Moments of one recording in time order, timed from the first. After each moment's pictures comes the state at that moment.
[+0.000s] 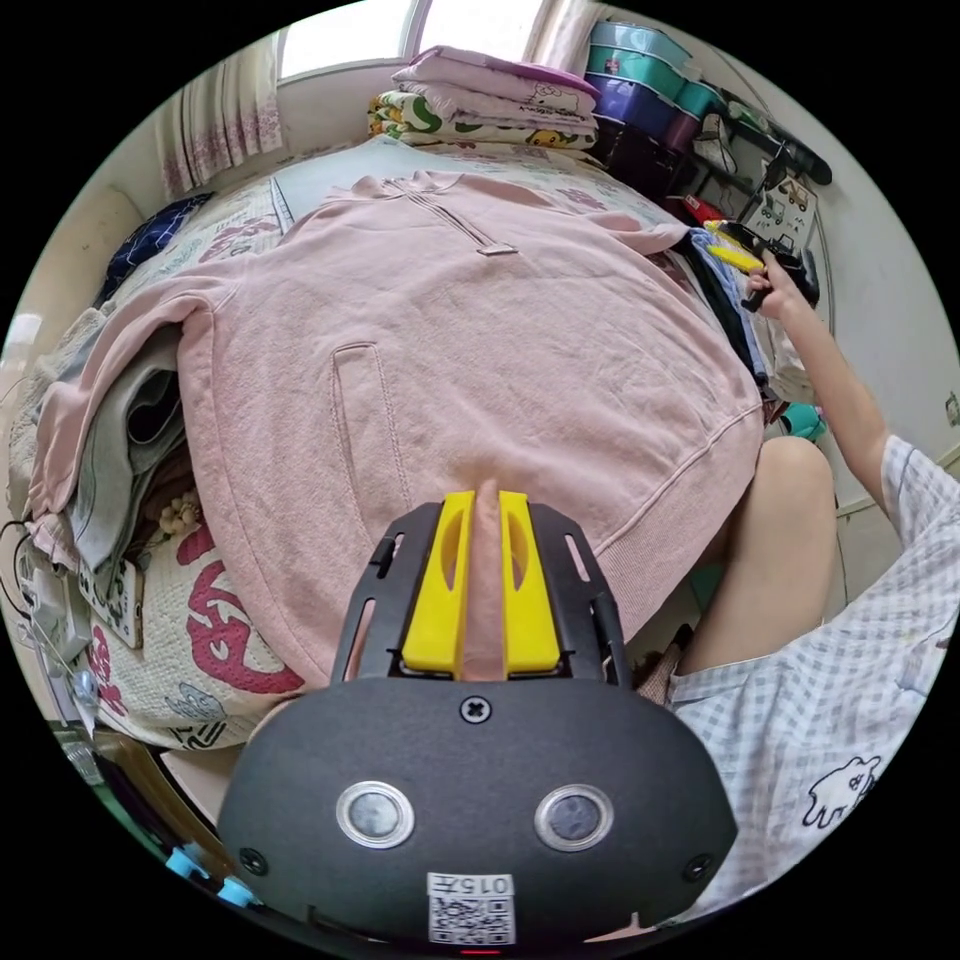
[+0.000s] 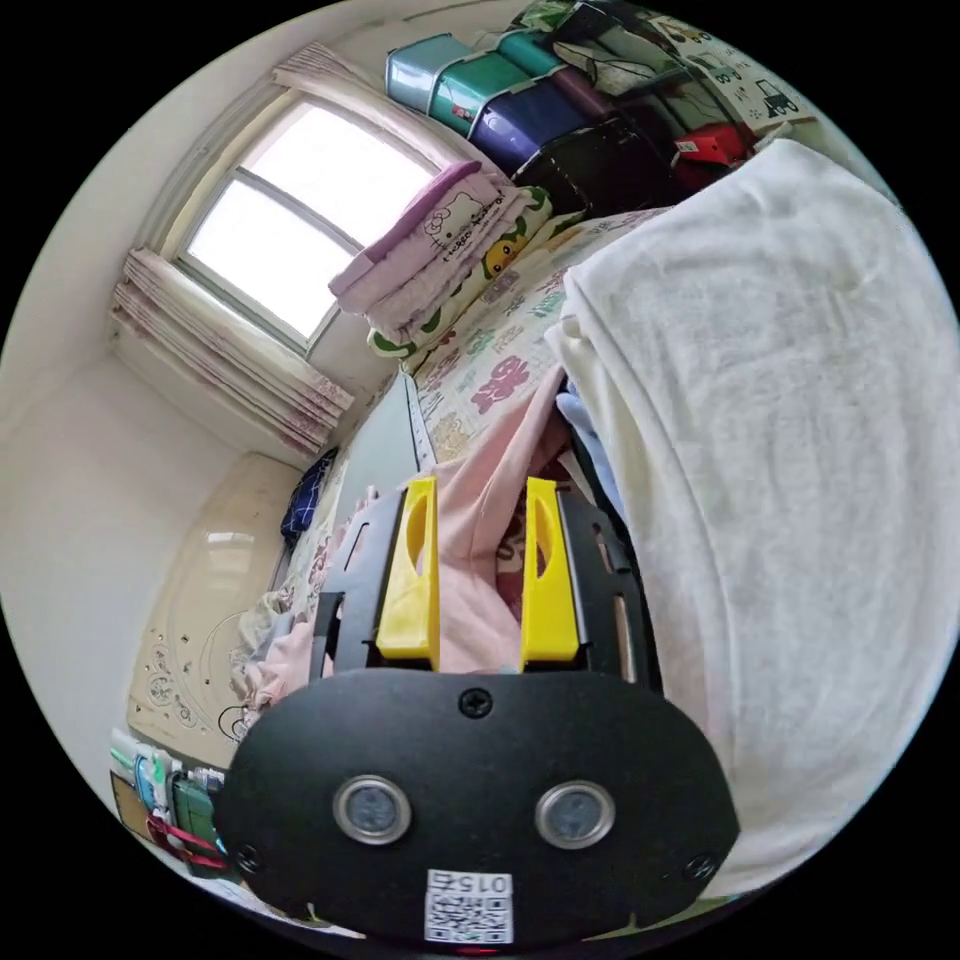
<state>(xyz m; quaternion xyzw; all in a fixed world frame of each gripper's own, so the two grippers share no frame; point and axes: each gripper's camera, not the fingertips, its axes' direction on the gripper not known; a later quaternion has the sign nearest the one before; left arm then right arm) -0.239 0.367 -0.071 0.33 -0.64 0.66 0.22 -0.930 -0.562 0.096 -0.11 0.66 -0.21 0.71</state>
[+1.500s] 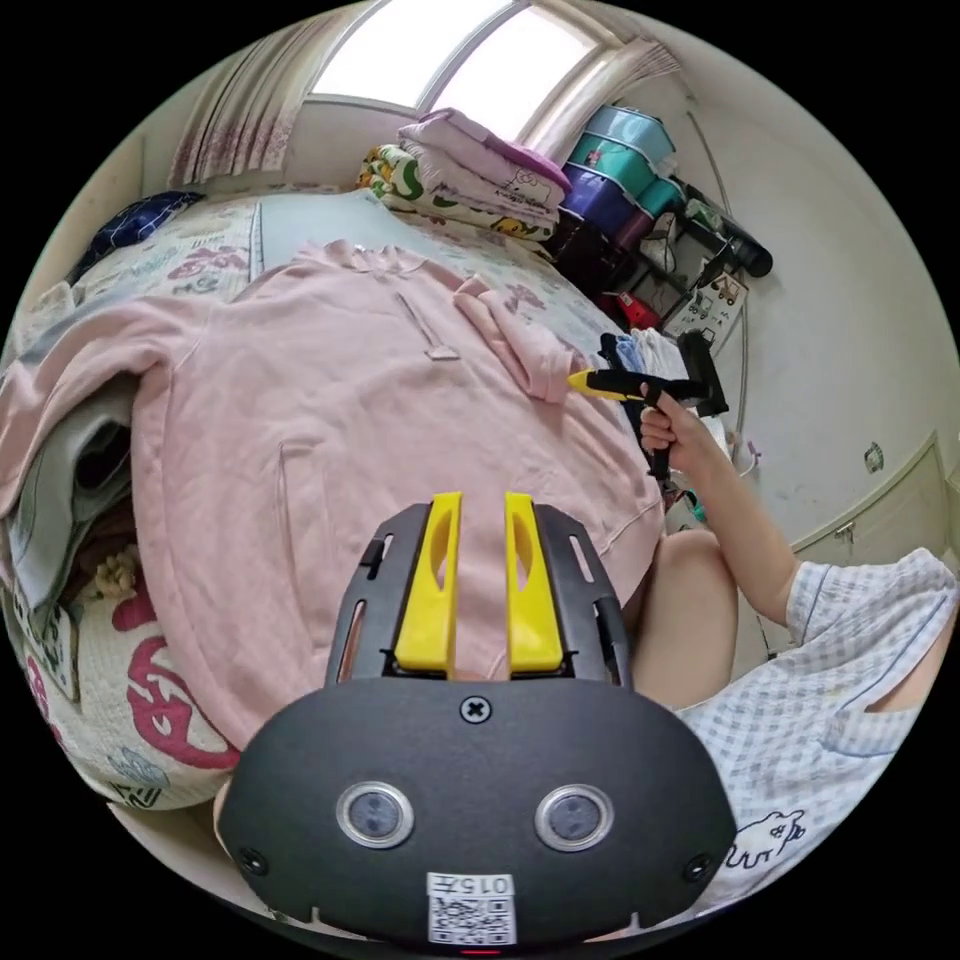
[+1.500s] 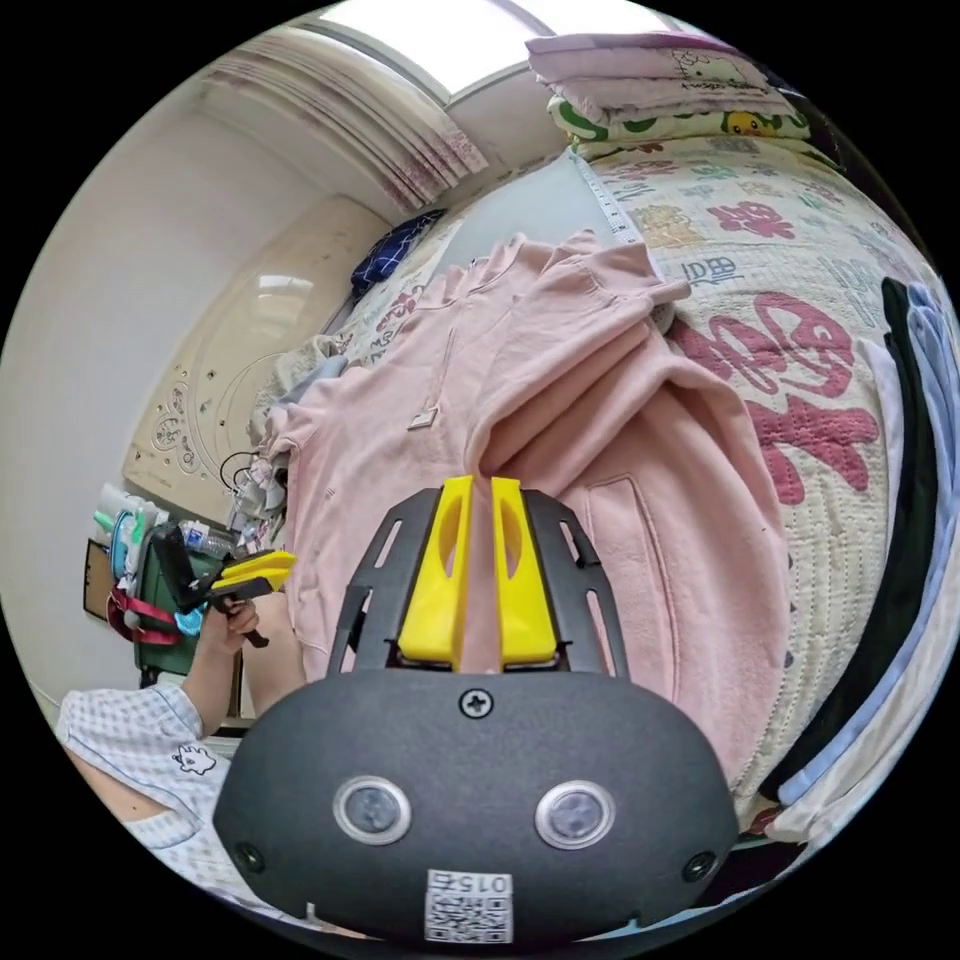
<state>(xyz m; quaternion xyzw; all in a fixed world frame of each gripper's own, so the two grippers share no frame) -0.186 0.397 -0.096 0.27 -0.51 0.76 0.29 -0.667 -0.342 0.109 -0.45 0.61 -0.16 0.63</state>
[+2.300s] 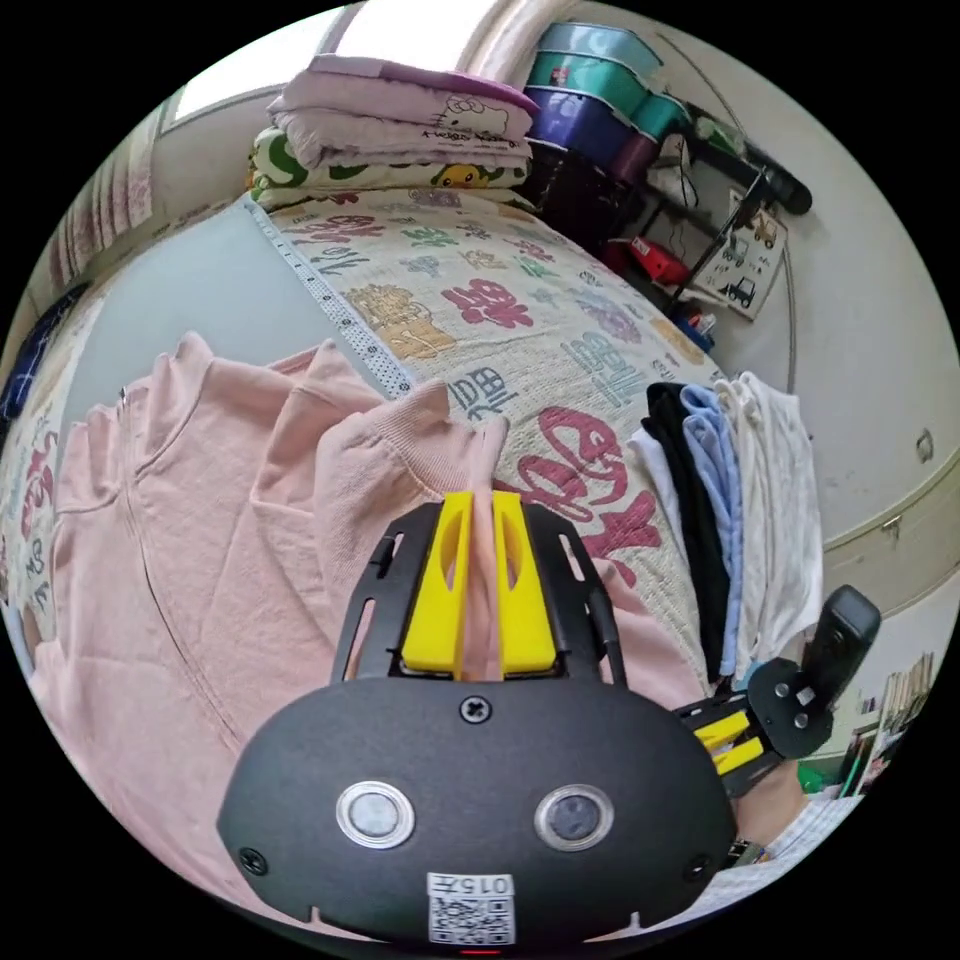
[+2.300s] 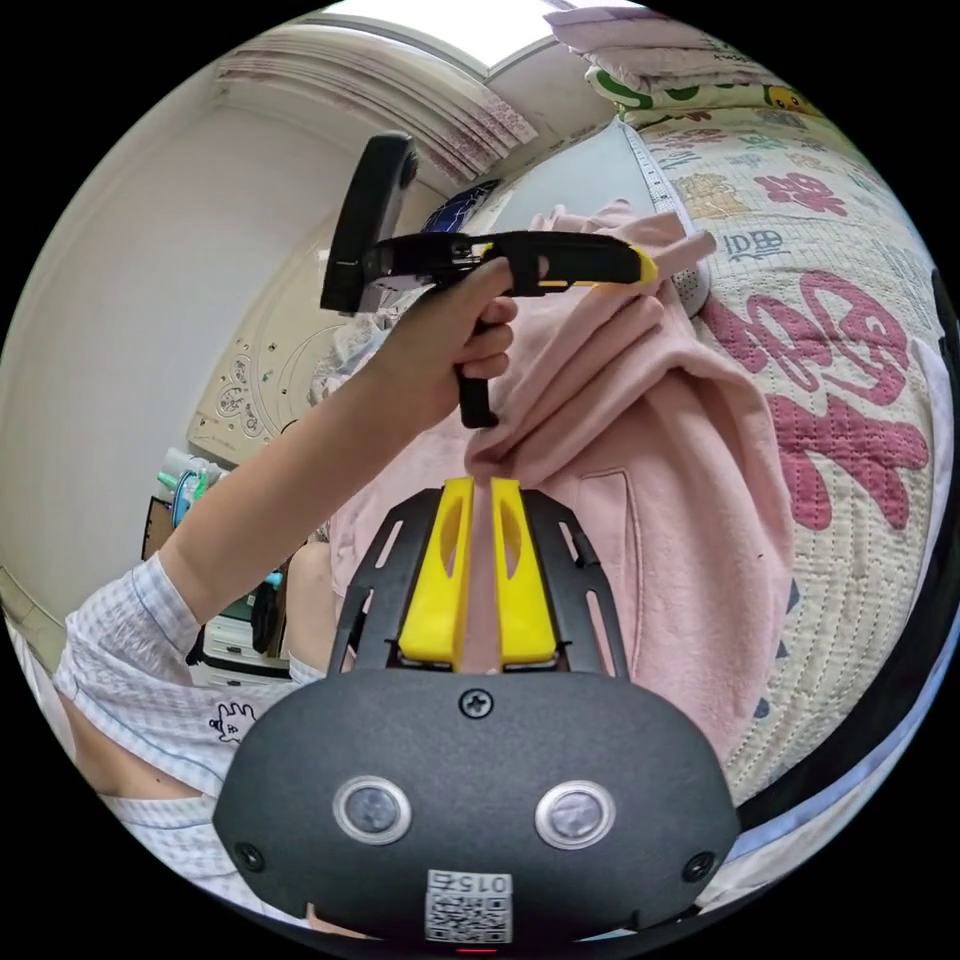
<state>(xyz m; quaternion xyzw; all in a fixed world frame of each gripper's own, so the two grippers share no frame) 0.010 0.251 0.278 0.25 -0.58 0.73 0.25 -0.657 -0.477 0.043 -0.52 0.54 -0.10 0.65</state>
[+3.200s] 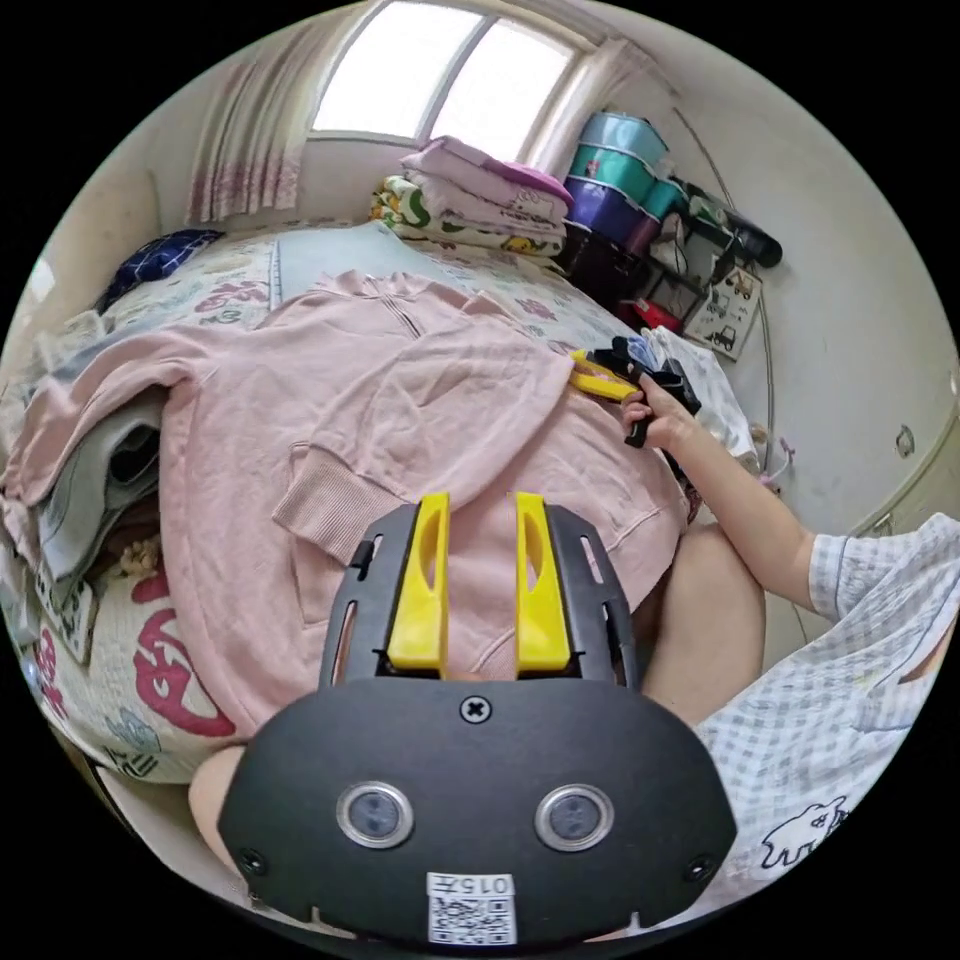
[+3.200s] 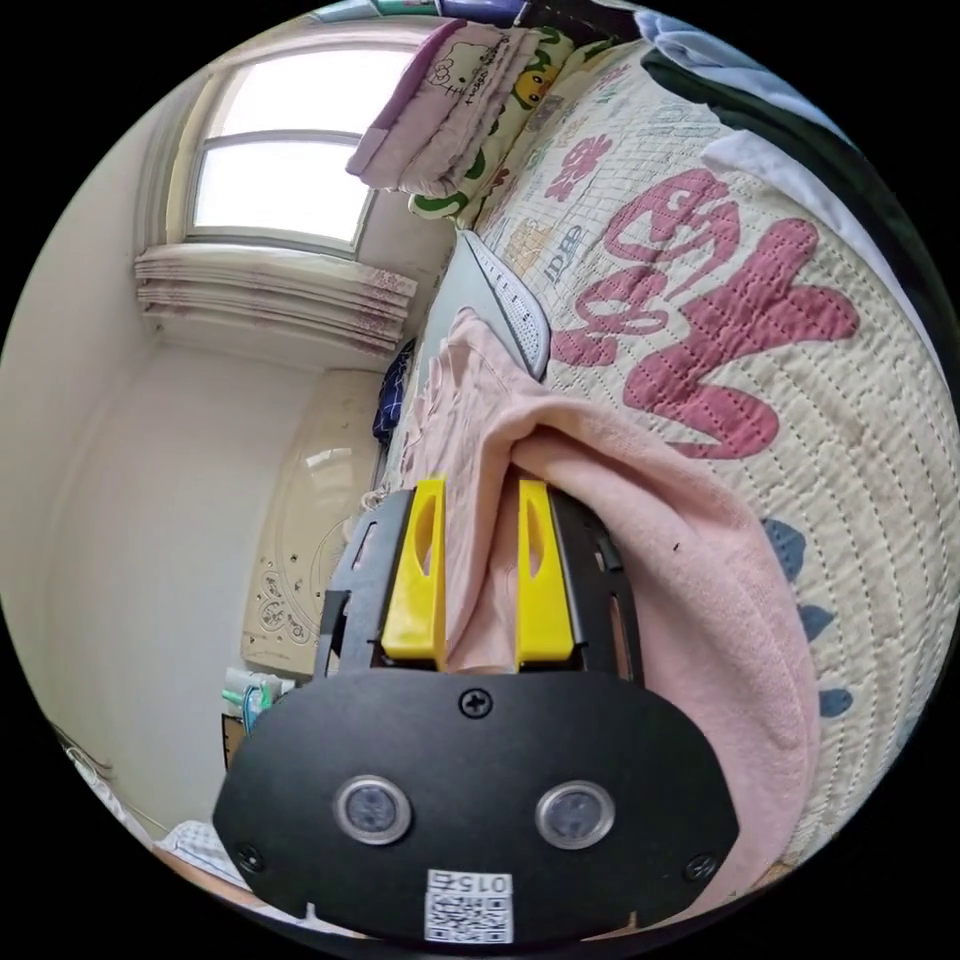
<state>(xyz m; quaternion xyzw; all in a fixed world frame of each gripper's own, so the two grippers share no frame) -0.251 0.369 -0.093 0.32 -0.51 0.76 0.23 -0.625 -0.710 -0.085 -0.24 0.56 -0.03 0.80</state>
